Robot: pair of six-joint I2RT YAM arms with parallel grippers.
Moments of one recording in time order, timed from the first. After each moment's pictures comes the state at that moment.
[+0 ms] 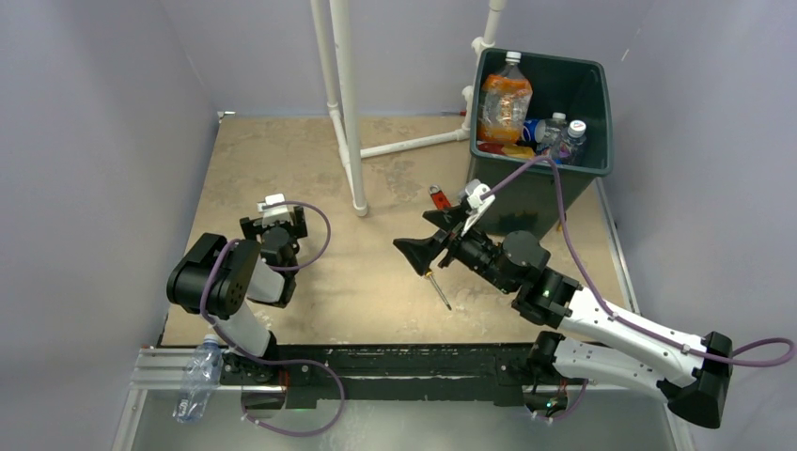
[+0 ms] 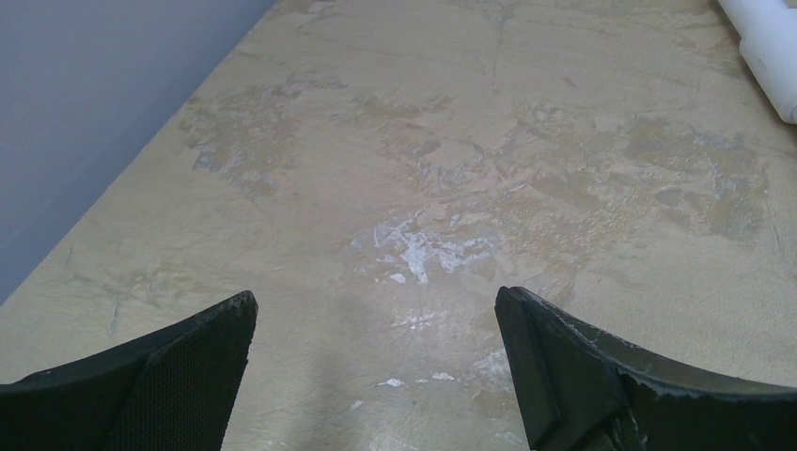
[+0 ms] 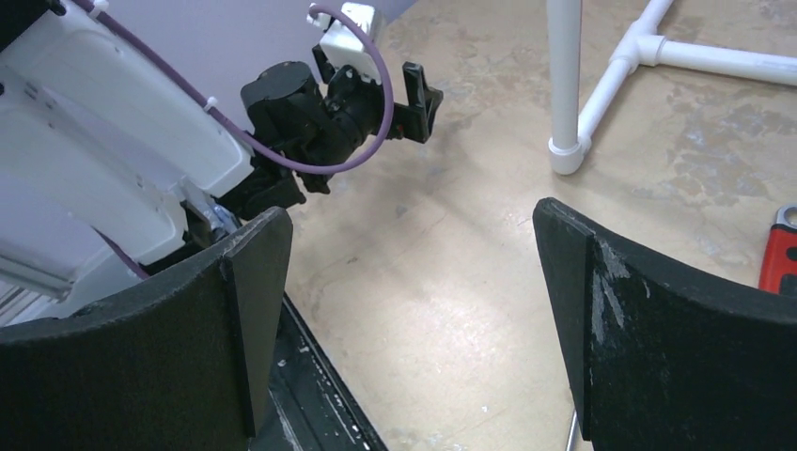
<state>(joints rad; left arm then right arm) -0.19 1.67 0.22 1.31 -0.58 0.04 1.00 0.85 0.71 0.20 0.11 0.29</state>
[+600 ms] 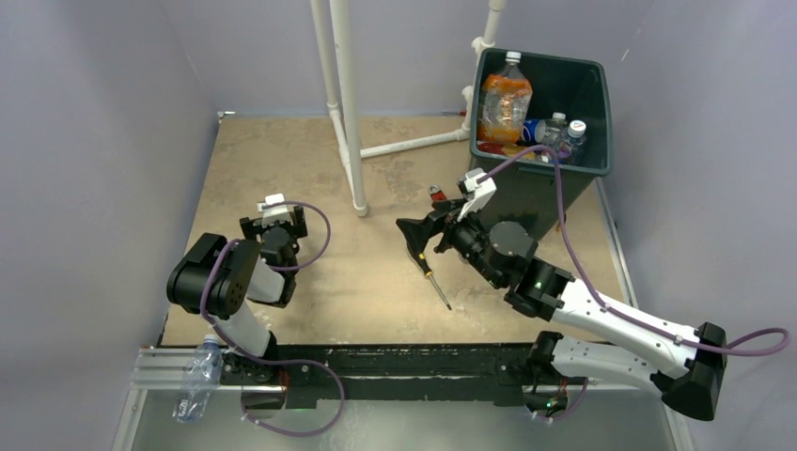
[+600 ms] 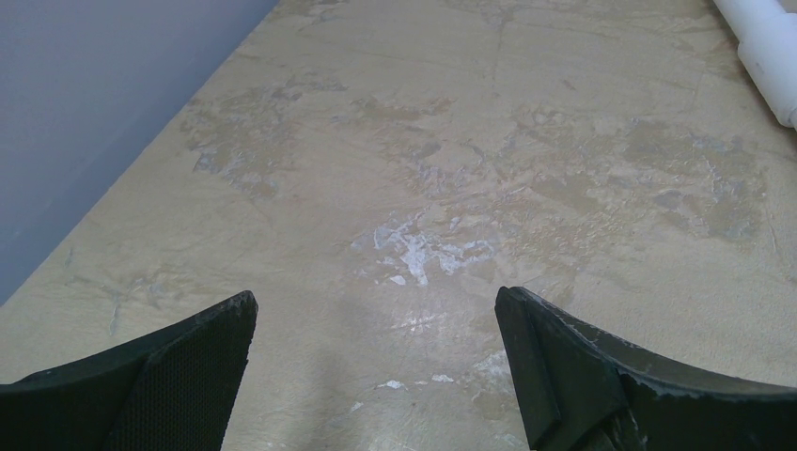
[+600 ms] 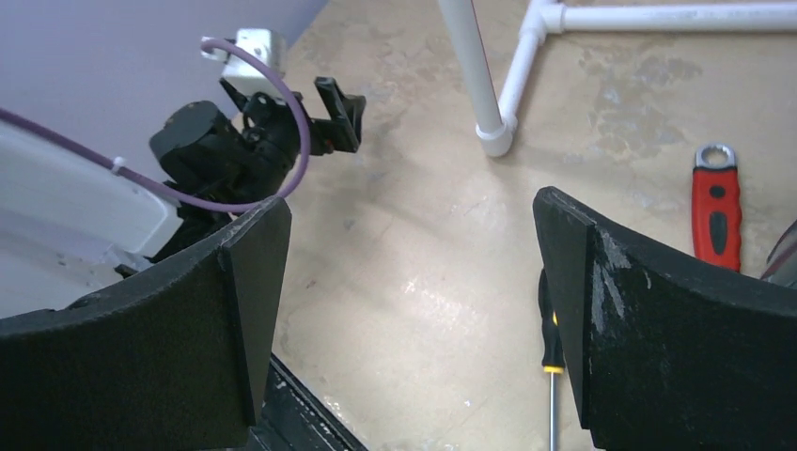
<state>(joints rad) -0.19 1.67 0.22 1.32 -0.58 0.04 1.00 0.91 0.78 0.16 0.32 0.32</state>
